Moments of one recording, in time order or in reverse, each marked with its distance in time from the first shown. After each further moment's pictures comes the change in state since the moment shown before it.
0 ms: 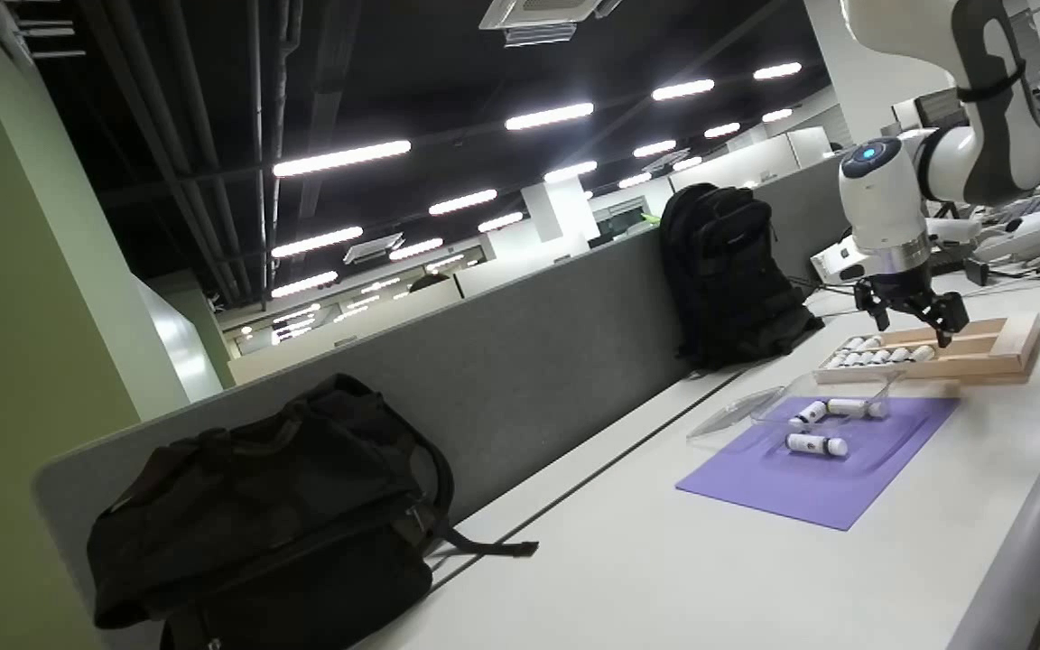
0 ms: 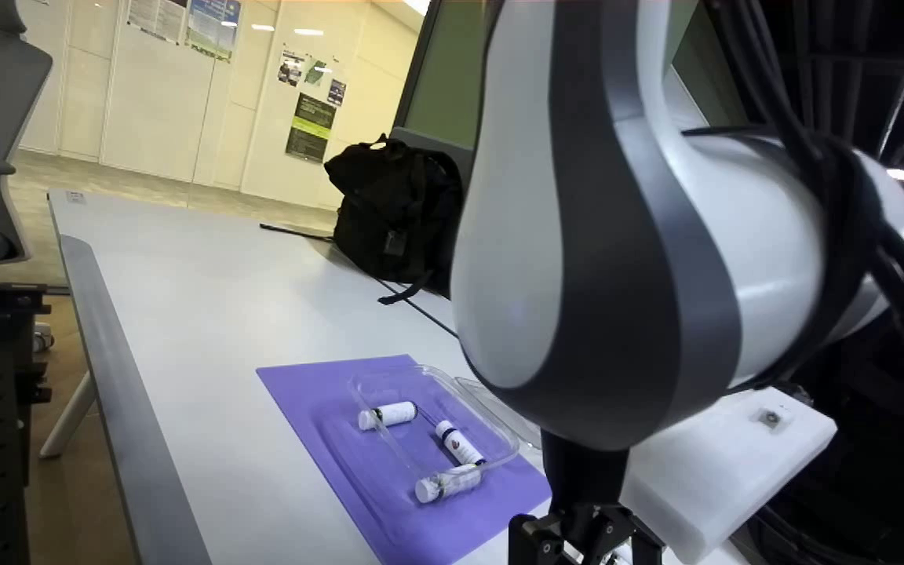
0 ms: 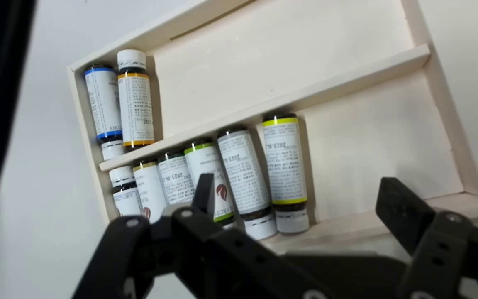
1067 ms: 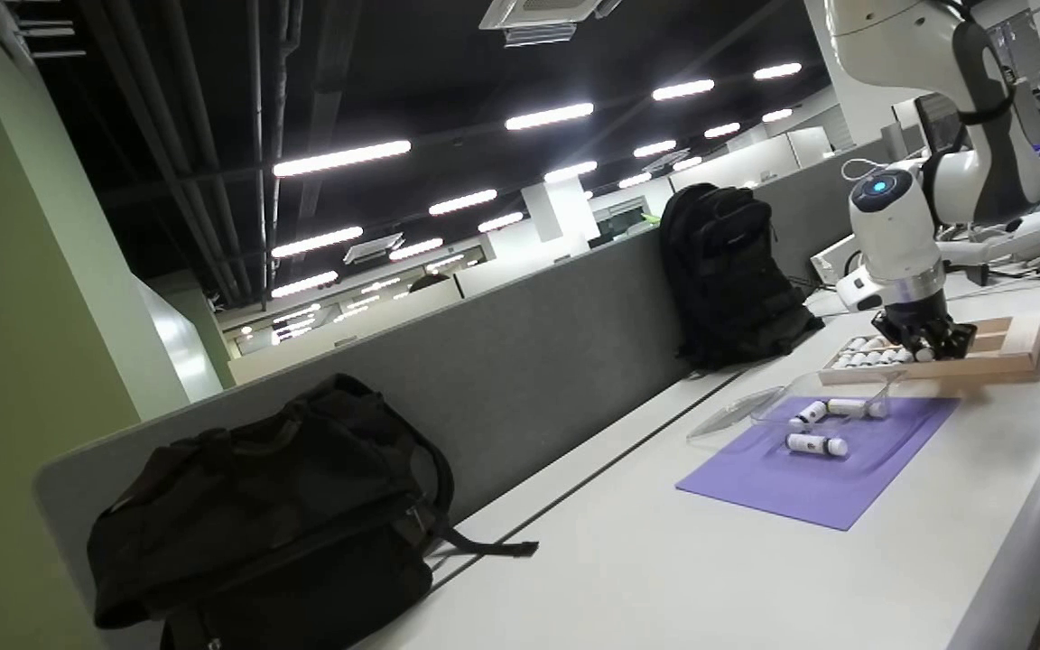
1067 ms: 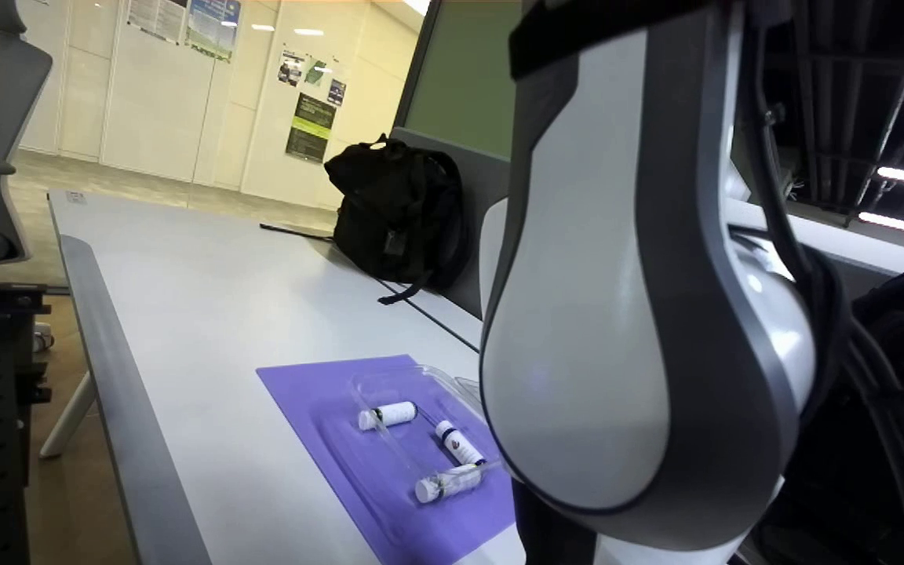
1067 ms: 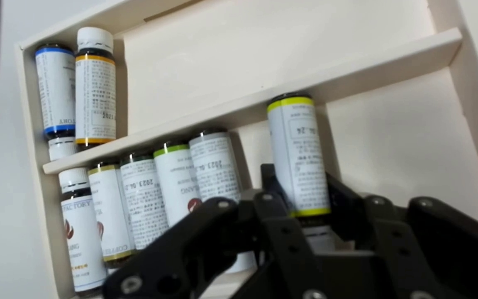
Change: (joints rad) arm 0.005 0.117 0.024 0.080 -0.241 -0.057 0.187
